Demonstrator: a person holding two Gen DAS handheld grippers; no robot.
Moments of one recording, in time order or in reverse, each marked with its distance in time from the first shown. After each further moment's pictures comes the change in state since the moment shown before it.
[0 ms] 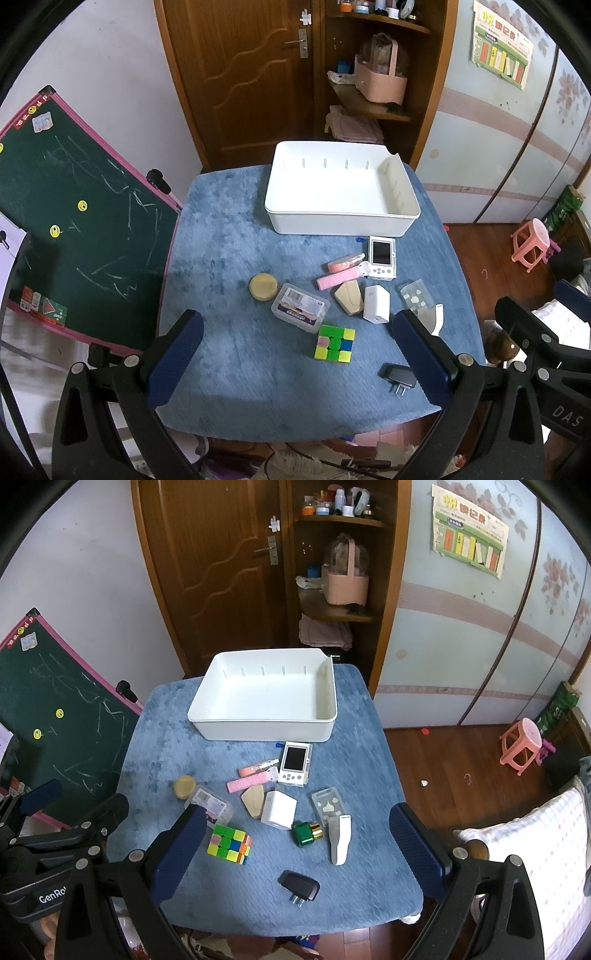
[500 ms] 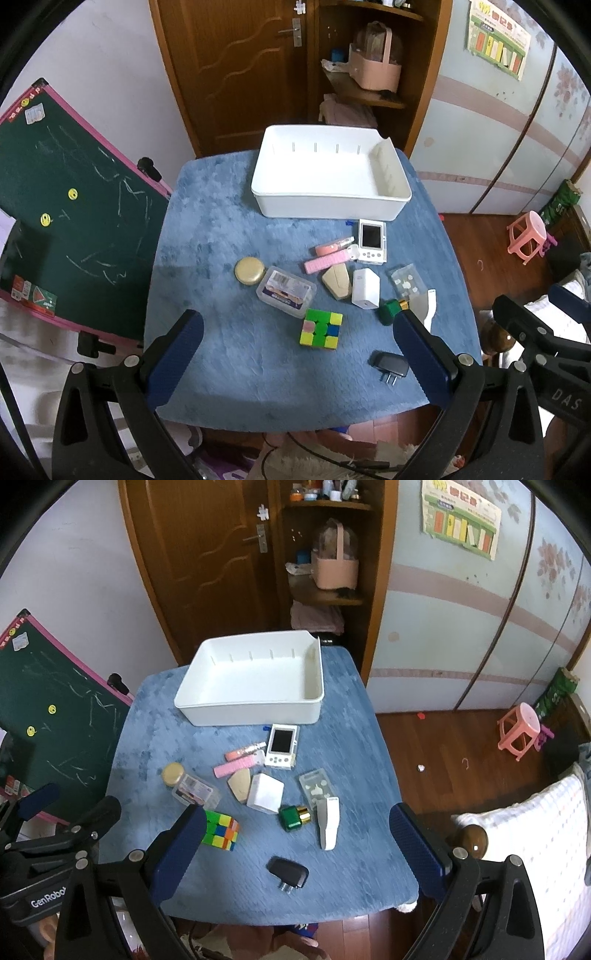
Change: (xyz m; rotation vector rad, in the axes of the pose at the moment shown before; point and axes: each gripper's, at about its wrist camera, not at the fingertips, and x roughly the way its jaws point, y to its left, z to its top) left arm 0.011 -0.014 -0.019 -0.001 0.046 -0.019; right arm 0.013 -0.026 -0.018 0.037 0.060 -0.005
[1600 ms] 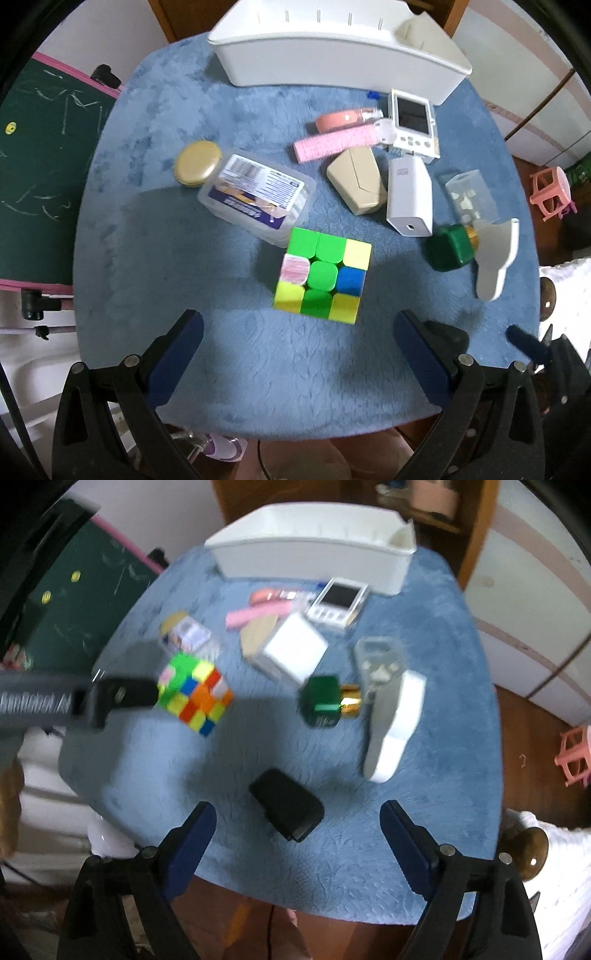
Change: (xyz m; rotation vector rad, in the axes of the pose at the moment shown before) left arm 0.182 -0.021 -0.048 -0.012 0.343 0.020; right arm 0.176 -0.002 -0.116 -0.300 0.264 0.191
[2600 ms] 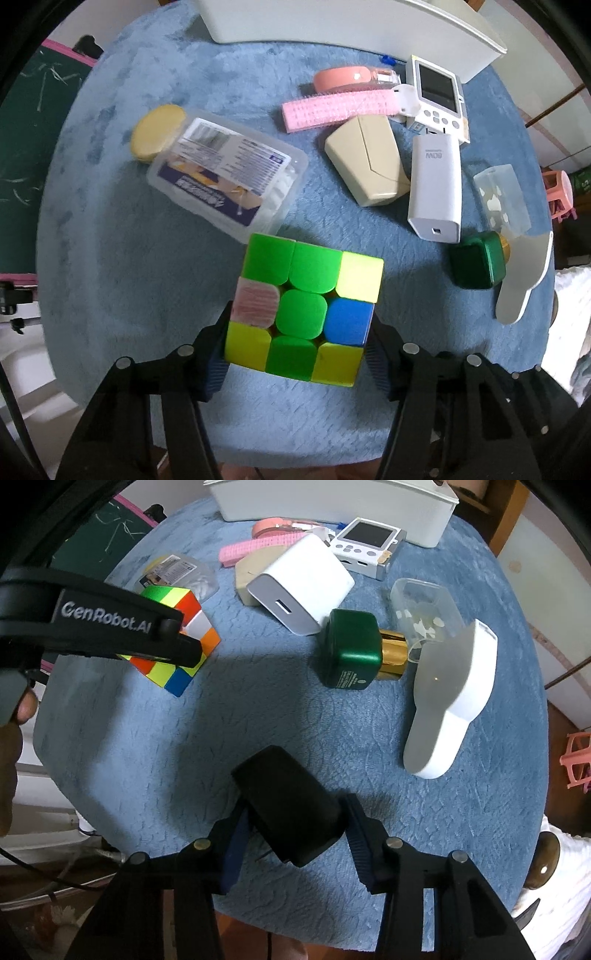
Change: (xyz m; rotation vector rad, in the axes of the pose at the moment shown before) left arm 0.038 -0.001 -0.002 -0.041 0.078 -0.030; right arm 0.051 0.020 -0.007 -0.024 0.110 0.010
